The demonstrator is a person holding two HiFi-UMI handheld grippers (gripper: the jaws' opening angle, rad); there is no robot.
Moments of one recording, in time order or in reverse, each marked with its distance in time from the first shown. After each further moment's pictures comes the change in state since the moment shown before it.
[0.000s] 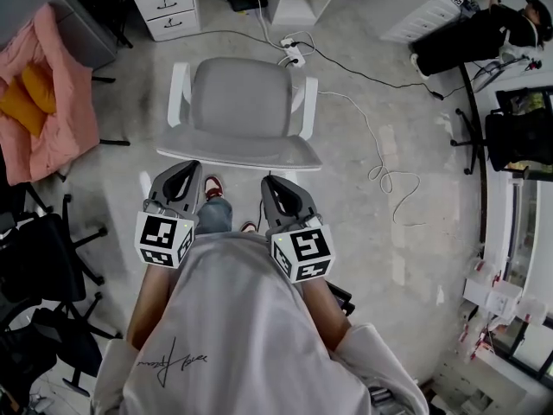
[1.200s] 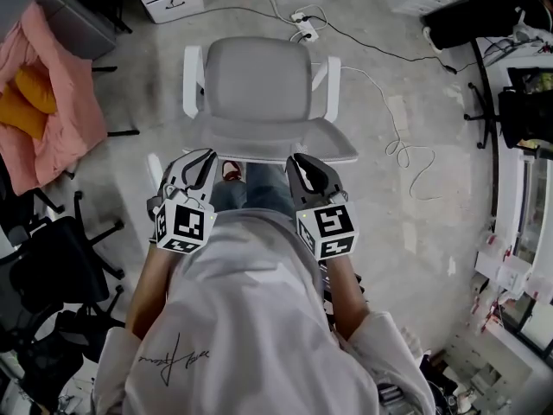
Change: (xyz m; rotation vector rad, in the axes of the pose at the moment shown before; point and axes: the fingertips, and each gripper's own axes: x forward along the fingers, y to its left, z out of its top) left arm 0.022 0.057 -0.051 0.450 0.200 -0.136; right arm 0.067 0.002 -0.014 -0.058 0.119 -0.068
